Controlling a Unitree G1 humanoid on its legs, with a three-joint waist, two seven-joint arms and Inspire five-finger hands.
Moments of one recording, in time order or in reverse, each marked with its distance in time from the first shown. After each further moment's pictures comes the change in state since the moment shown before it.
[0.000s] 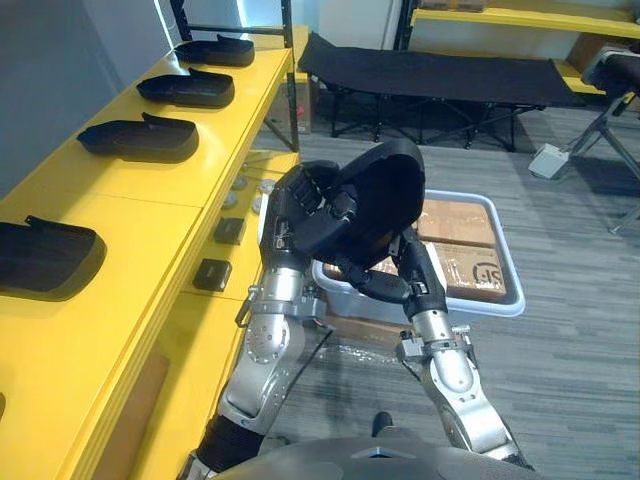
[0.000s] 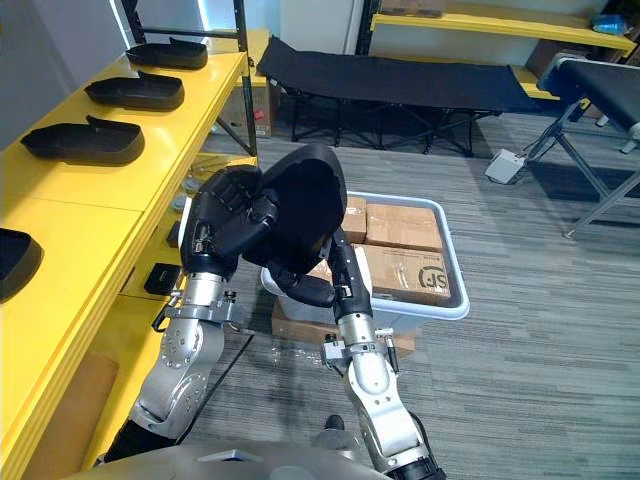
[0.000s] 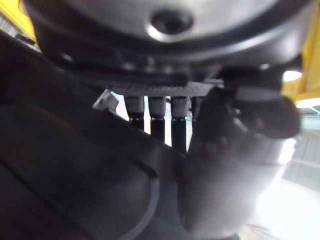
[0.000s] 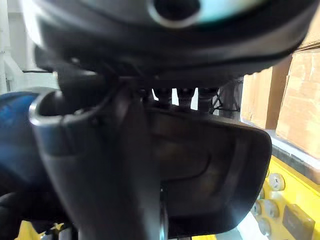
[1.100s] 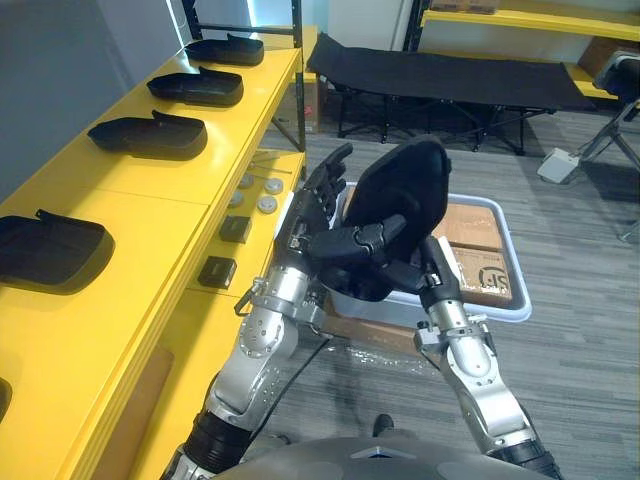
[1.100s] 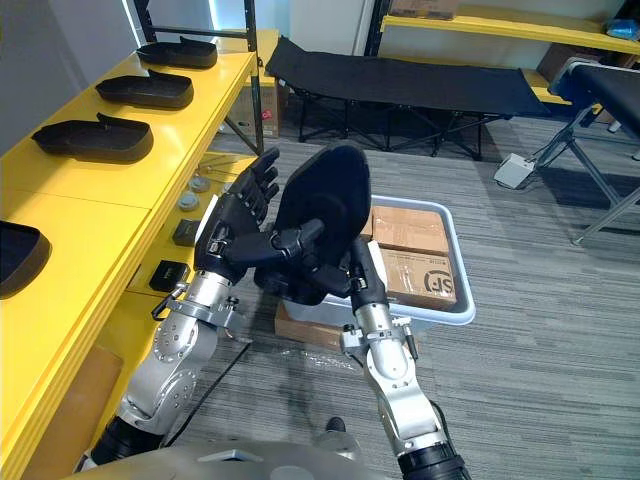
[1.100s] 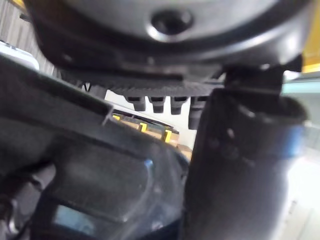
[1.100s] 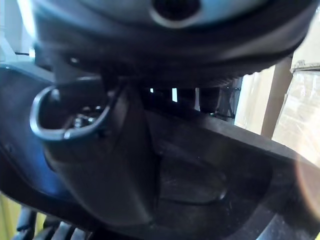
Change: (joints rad) left arm -0.021 0.069 0.023 -0.046 -0.036 0.121 -0.159; right arm -0.065 -0.065 -0.155 0.027 0.011 0.069 0.060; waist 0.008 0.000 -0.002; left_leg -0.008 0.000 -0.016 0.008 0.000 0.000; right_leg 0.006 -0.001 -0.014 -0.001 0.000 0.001
